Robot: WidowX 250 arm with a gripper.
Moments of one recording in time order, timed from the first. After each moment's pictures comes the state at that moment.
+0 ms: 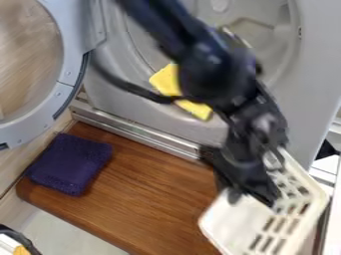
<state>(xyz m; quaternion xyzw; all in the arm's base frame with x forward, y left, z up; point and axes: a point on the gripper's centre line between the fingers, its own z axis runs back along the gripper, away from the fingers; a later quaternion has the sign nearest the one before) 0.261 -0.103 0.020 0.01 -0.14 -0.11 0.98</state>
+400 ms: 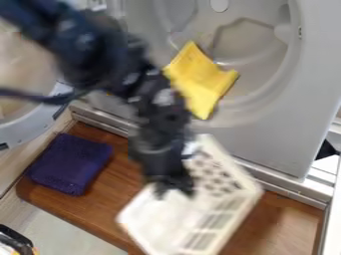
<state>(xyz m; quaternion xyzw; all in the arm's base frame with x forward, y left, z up) 0.219 -0.009 0.015 0.02 -0.10 -0.08 0.99</state>
